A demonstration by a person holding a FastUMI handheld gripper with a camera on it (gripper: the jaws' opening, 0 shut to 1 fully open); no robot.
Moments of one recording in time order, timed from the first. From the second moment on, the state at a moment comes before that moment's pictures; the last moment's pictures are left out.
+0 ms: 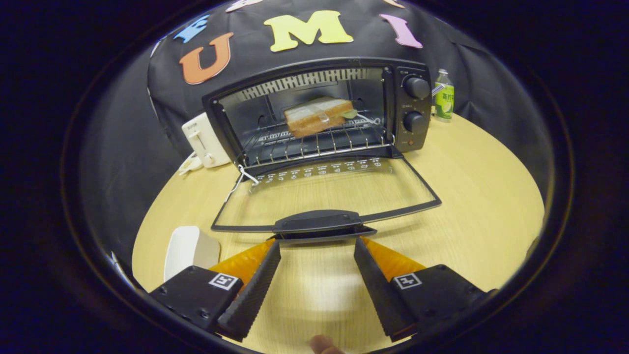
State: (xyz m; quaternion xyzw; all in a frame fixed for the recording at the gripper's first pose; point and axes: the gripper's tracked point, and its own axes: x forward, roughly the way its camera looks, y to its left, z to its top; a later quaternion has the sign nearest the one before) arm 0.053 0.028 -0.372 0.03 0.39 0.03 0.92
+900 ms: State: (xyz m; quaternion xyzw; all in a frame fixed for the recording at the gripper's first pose) arm 0.064 0.033 -0.338 0.01 0.34 0.02 0.94
